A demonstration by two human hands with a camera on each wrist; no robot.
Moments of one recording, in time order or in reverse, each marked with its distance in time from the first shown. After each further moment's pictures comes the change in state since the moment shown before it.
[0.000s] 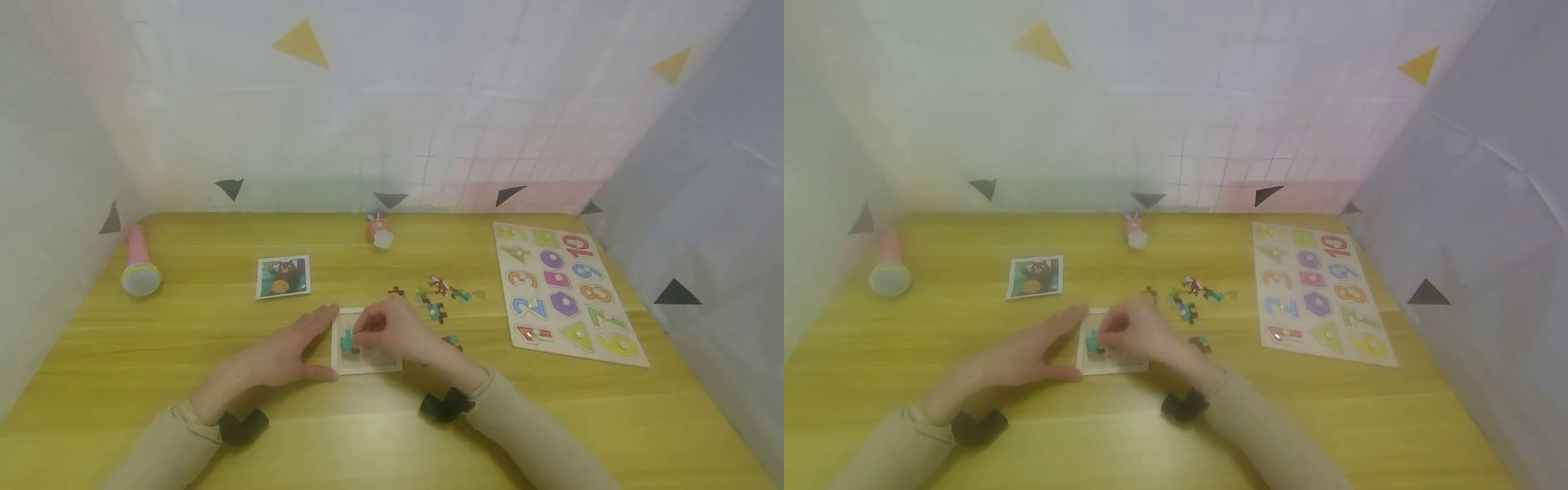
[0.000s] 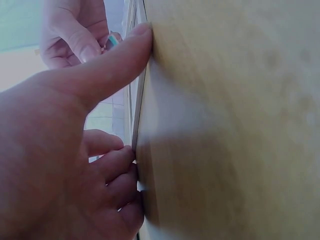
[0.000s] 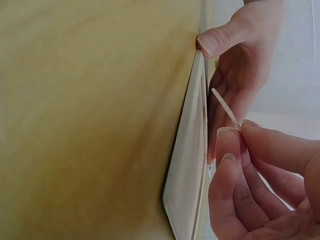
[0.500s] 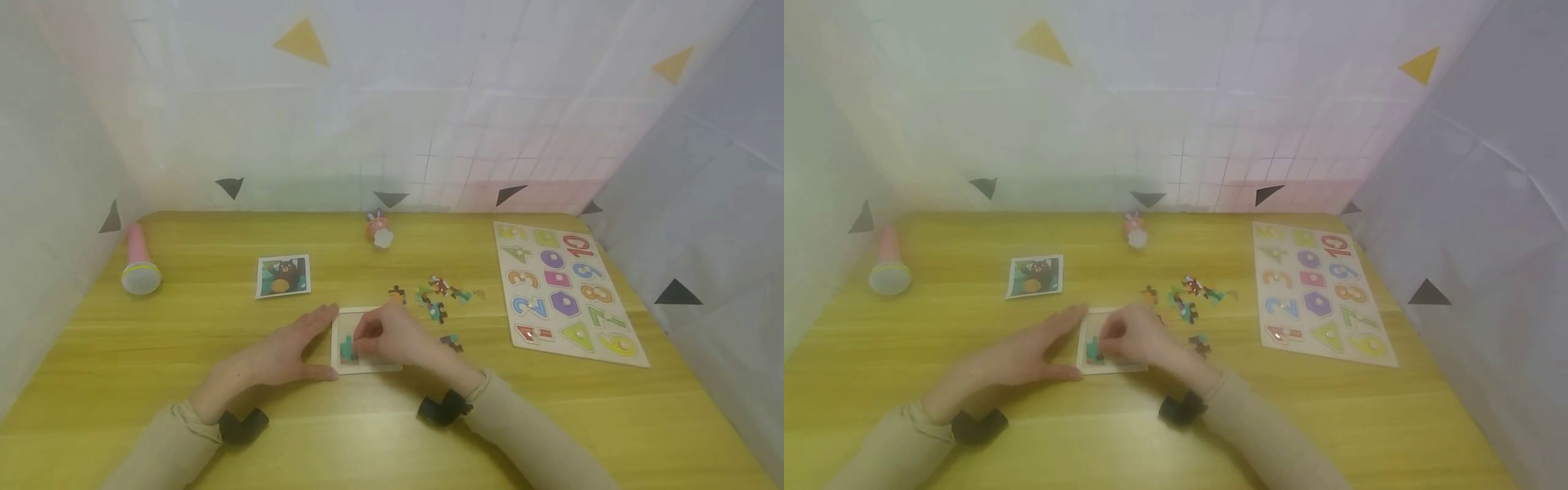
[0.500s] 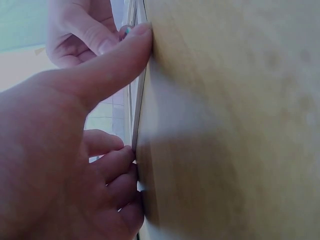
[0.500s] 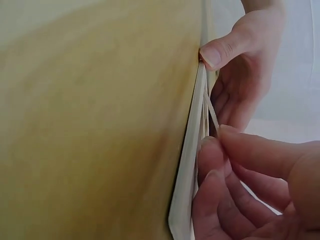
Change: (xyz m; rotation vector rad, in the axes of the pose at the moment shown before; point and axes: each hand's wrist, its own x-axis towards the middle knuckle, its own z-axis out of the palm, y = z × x) left_hand 0.000 -0.001 0.000 0.001 0.001 0.006; right_hand 0.001 0.006 0.007 -0.107 -0.037 0.035
